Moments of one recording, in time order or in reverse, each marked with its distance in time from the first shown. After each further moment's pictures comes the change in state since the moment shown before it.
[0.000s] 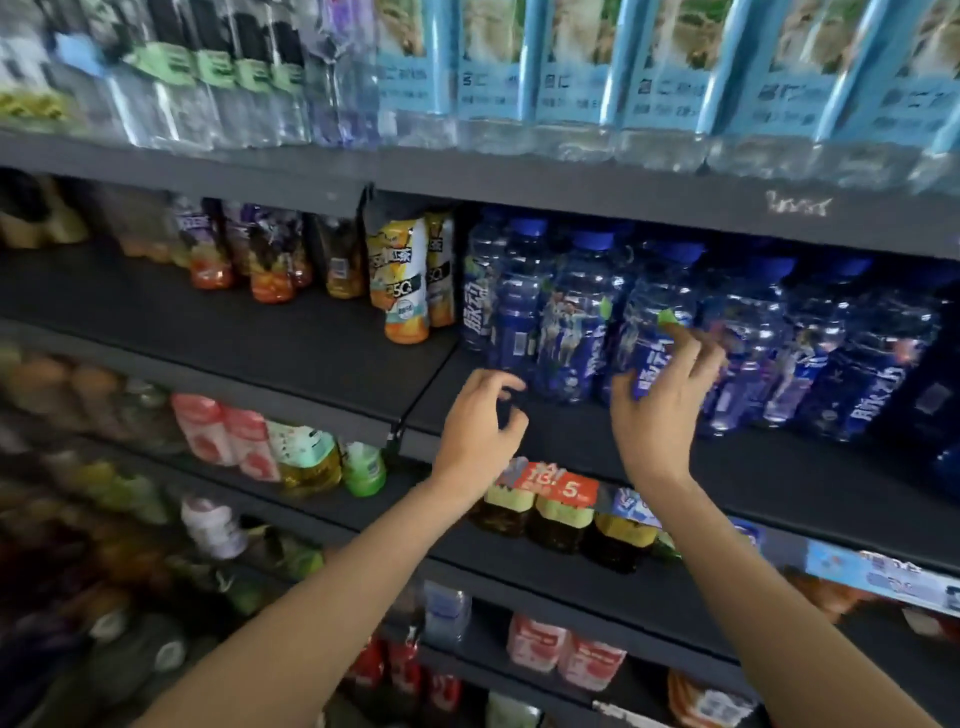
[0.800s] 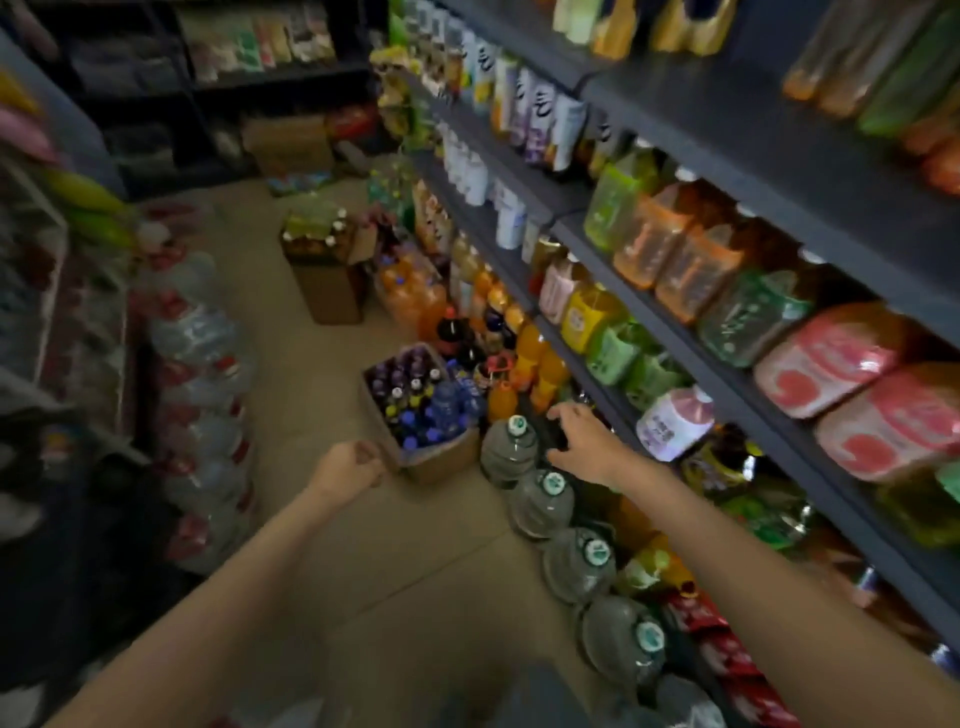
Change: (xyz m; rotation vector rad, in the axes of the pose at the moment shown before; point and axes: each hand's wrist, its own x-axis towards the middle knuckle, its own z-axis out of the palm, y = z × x) left_hand -0.416 -0.431 -0.523 0.065 0.273 -1.367; right_hand -0.412 -0.408 0.417 -0.177 -1.772 -0.484
